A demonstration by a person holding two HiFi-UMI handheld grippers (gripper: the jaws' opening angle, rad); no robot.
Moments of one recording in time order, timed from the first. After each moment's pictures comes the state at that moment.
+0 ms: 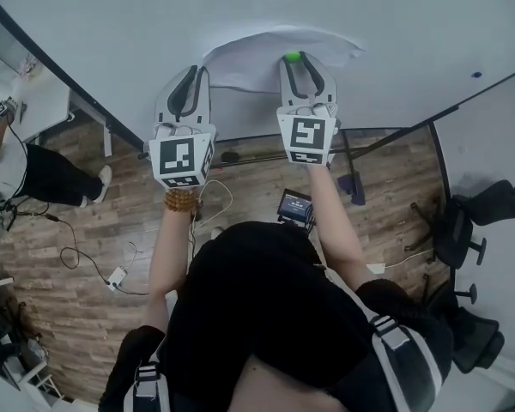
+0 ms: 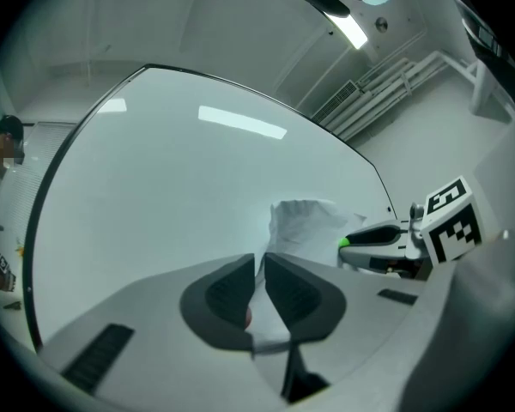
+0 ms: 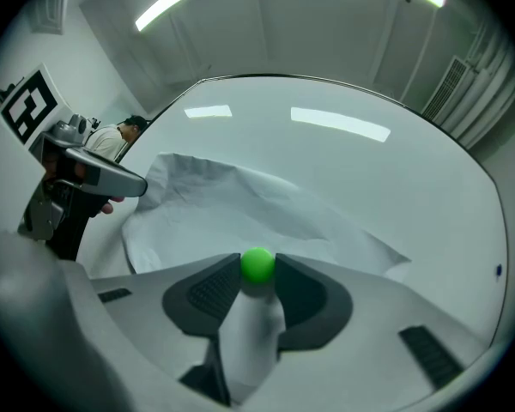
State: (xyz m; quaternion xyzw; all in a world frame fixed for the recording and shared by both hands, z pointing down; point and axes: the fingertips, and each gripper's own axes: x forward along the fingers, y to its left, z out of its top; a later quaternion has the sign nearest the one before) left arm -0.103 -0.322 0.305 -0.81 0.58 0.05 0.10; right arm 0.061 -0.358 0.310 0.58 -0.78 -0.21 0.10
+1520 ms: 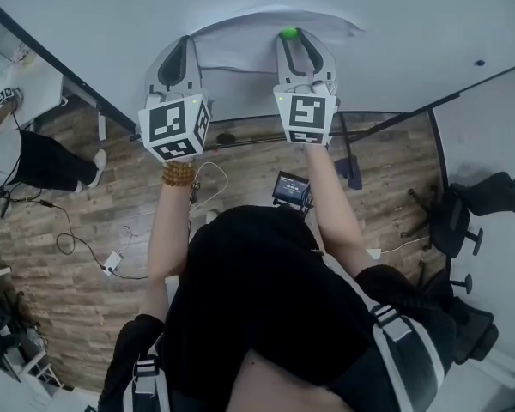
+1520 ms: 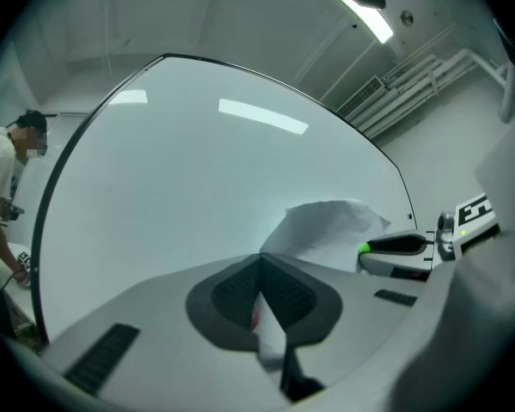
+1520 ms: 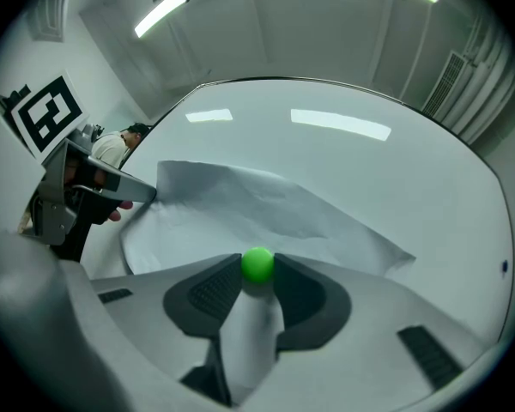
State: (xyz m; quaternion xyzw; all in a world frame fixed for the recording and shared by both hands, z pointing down) left arm -0.113 -0.340 0.305 -0.78 0.62 0.07 0.04; right arm 0.060 -0.358 0.308 0.57 -0.79 -0.21 0.09
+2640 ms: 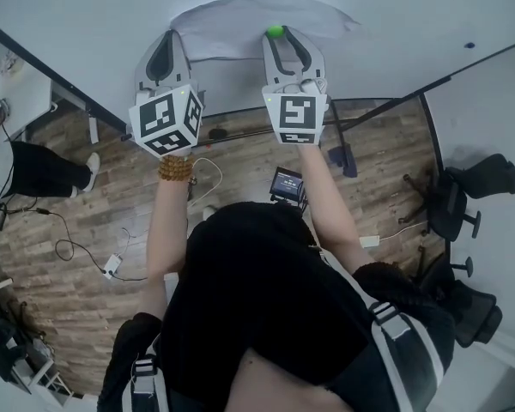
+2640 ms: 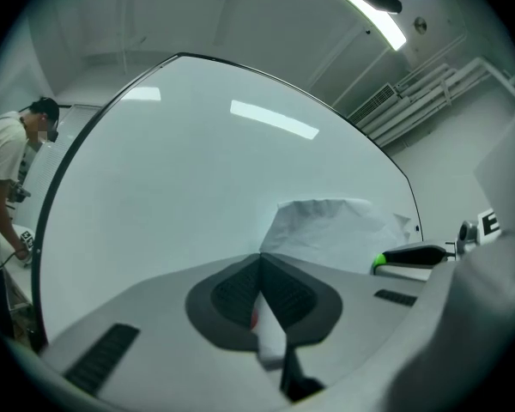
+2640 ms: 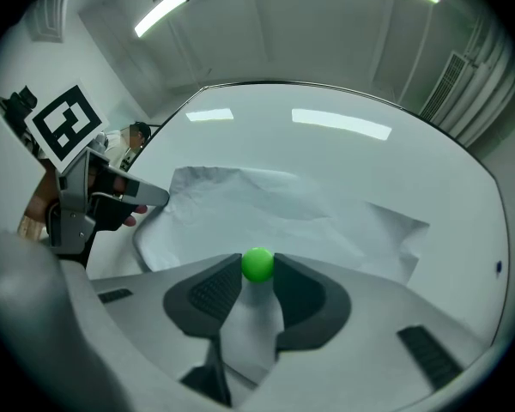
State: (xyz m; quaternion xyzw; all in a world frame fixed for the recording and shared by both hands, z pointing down) left arm -0.109 -0.339 0.304 -0.77 0.63 0.10 0.02; right arm 0.064 -0.336 0.311 0.57 -0.79 -0.21 0.09
